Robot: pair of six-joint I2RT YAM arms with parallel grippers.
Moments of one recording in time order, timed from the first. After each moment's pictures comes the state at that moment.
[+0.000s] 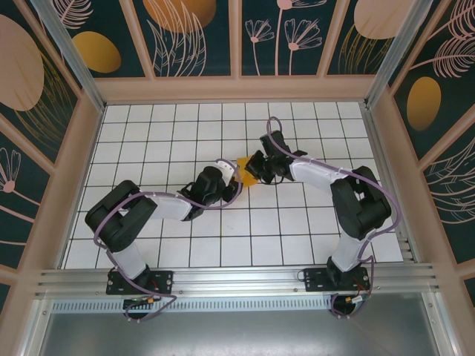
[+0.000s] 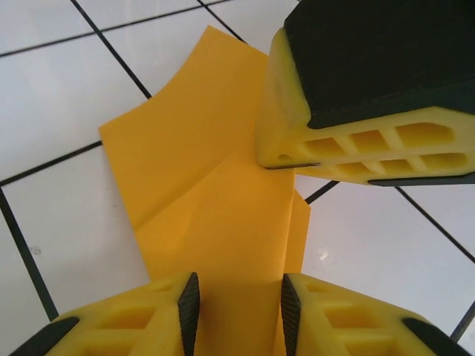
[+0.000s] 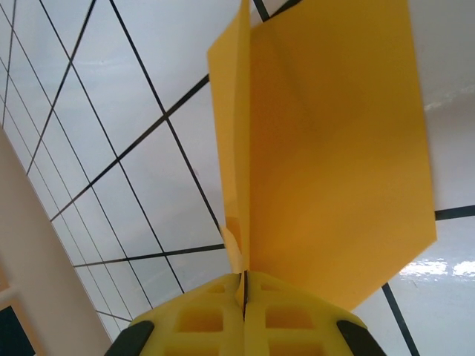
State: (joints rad) left arm -0.74 1.74 0.69 0.51 0.03 -0.21; right arm 0.56 1.76 1.10 -0.24 -0.32 1.18
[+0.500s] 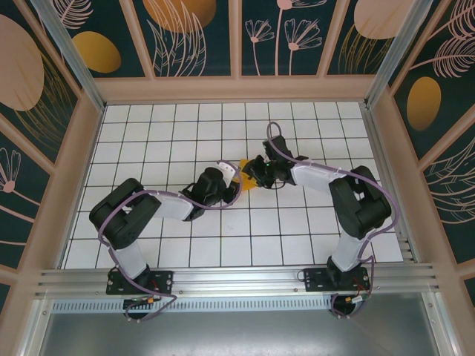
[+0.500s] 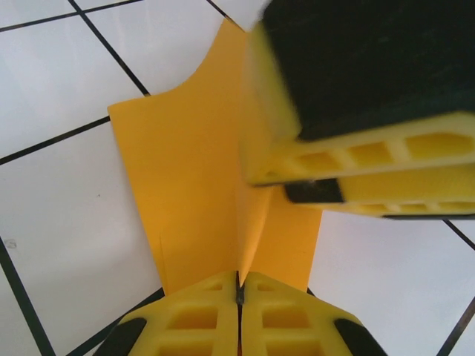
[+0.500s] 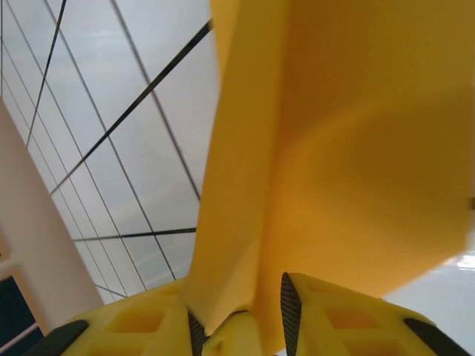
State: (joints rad) left arm -0.74 1.77 0.68 0.54 0.05 -0.22; right arm 0.53 1.74 0.99 -0.13 -0.40 1.14
